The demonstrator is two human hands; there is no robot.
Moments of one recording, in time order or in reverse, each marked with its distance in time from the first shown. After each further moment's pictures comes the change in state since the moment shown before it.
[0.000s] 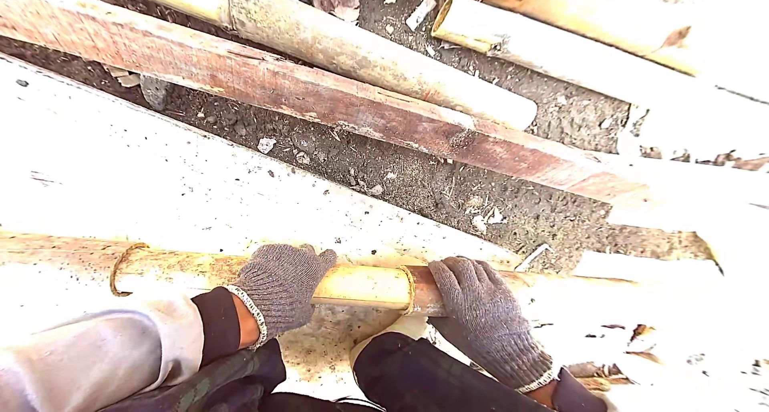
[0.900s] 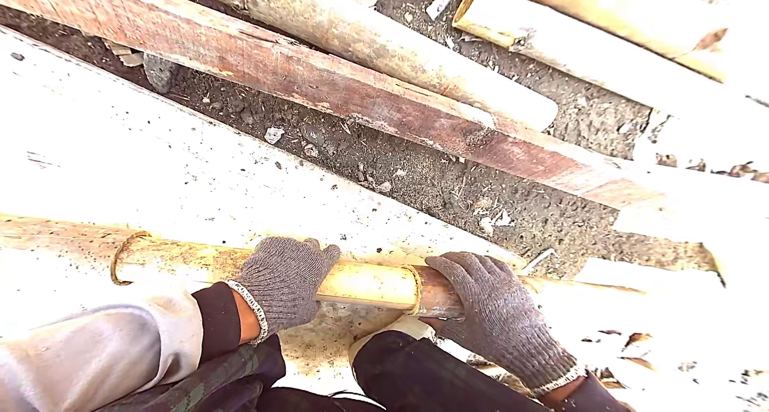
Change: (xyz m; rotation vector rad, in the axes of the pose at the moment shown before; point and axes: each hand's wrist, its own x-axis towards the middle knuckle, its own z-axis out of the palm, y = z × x) left_hand -0.002 -0.007 0.004 0.003 0.097 0.037; right_hand 0.011 0.018 -0.009 0.140 -0.098 -0.043
